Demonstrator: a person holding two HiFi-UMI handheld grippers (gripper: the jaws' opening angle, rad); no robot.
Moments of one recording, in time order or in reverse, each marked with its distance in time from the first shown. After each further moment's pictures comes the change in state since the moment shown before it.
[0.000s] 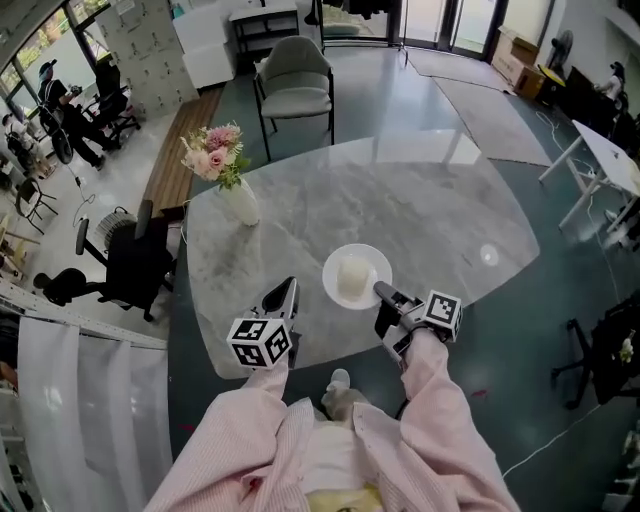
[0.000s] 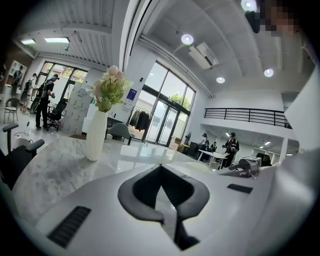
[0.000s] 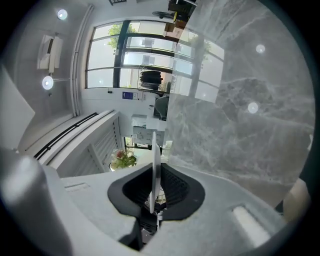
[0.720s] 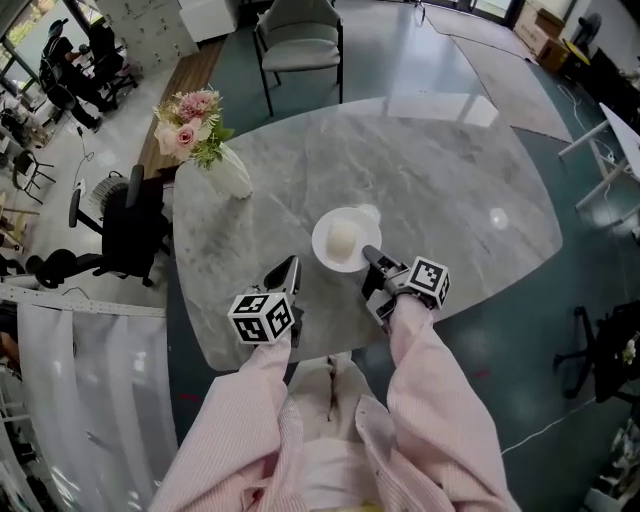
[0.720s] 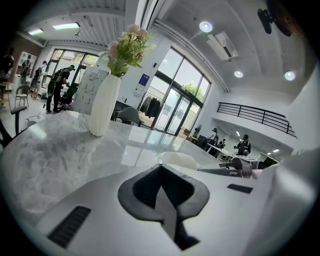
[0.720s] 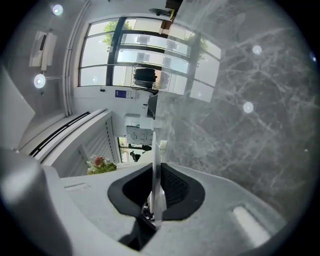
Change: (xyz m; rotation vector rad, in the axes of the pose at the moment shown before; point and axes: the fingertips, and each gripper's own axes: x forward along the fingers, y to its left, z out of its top) left arm 0.067 0.048 -0.055 -0.121 0.131 0.087; right arm 0.085 -0.071 0.034 0.048 0.005 -0.094
